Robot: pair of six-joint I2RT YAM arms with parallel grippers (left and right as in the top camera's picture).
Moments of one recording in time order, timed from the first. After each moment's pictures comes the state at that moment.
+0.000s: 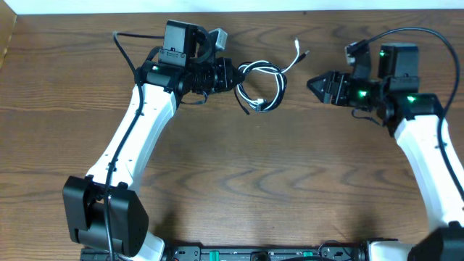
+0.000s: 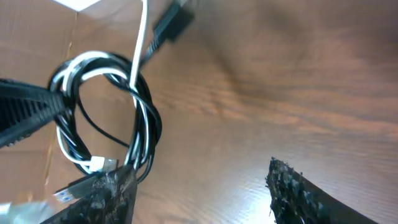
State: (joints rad) left arm -0.25 1.71 1.47 -0.65 0.65 -0.47; right arm 0.06 1.49 1.19 -0.56 -0.64 0.31
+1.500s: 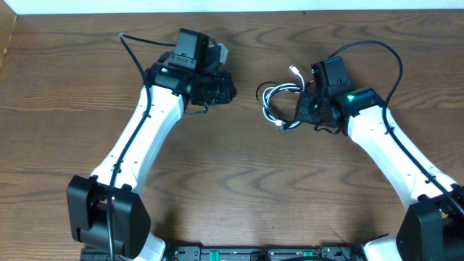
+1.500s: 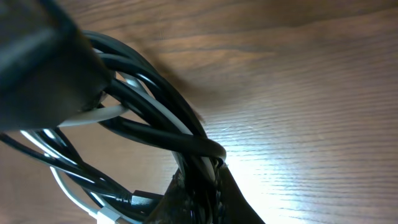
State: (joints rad) left arm -0.32 1.71 1.46 -0.81 0.41 -0.35; right arm 0.34 1.61 1.20 -0.72 -0.10 0.56
